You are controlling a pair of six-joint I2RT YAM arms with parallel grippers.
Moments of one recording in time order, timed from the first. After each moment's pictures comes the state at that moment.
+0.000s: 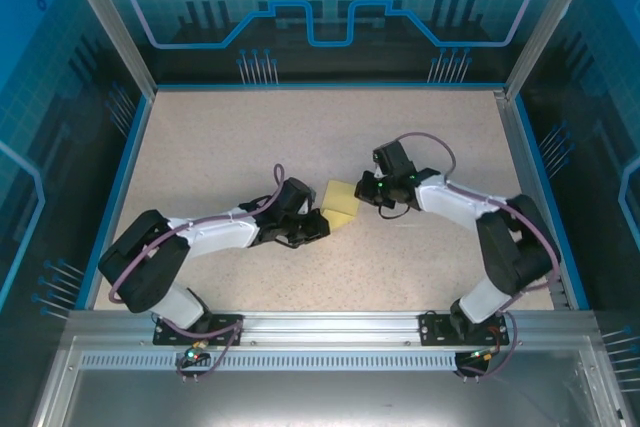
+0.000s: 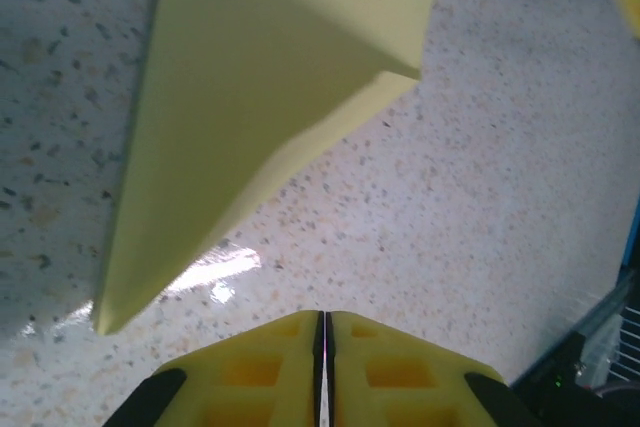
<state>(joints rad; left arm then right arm) -0.70 1.55 0.73 -0.09 0.30 -1.00 0.48 1.58 0.91 -0.25 -0.25 0.78</state>
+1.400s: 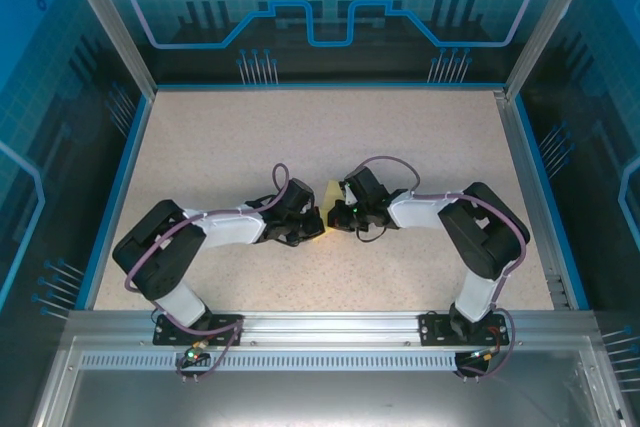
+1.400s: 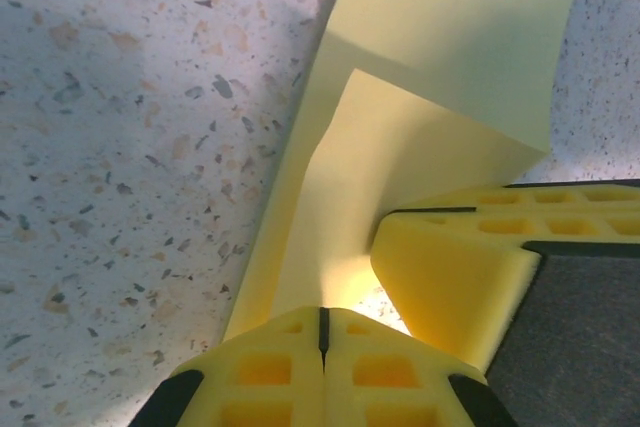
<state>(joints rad) -0.67 1.64 0.75 -0.09 0.21 -1.01 0.66 1.78 0.86 -0.05 -0.37 0.79</state>
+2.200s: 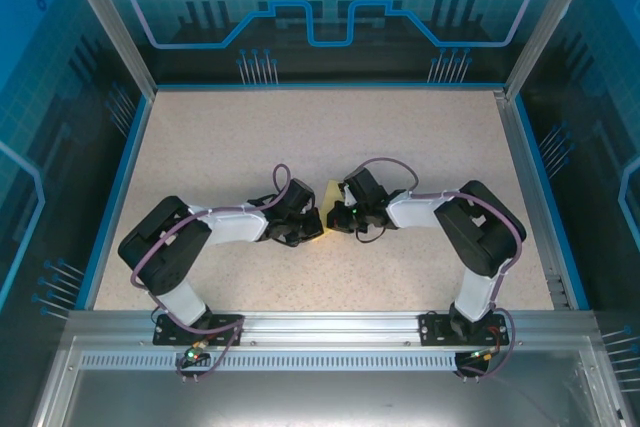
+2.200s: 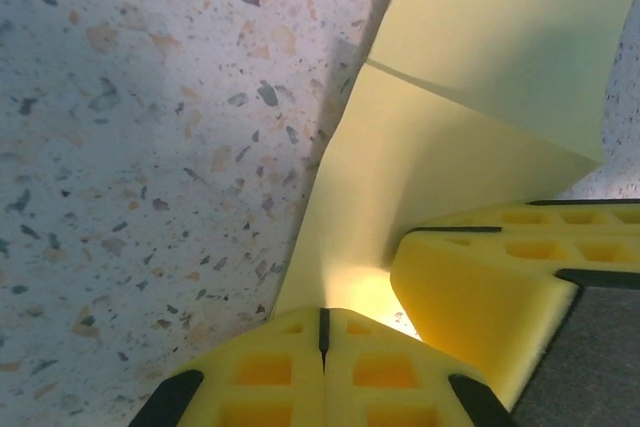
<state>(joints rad) -0.67 1.67 0.76 -0.11 0.21 -1.00 0.66 1.80 0.86 -0.03 -0.39 0.80</state>
